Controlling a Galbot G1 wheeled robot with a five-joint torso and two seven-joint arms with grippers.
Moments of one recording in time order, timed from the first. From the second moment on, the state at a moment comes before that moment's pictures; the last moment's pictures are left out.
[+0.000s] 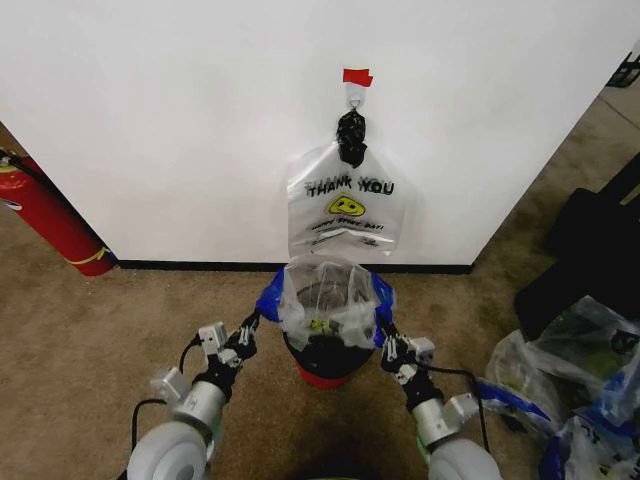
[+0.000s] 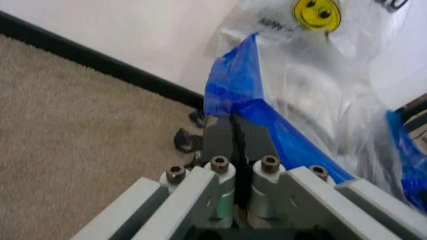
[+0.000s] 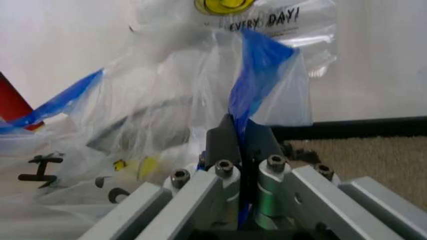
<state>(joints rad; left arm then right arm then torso) 1.52 -0.93 -0.23 -2.15 -0.95 -0.10 -0.27 -1.54 1.19 0.23 1.97 0.40 0.20 0.08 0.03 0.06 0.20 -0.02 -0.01</state>
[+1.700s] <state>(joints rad) 1.41 -0.96 -0.05 -1.88 -0.80 -0.13 -0.24 -1.41 1.18 0.21 1.72 0.43 0.17 0.09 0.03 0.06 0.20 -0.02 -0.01</state>
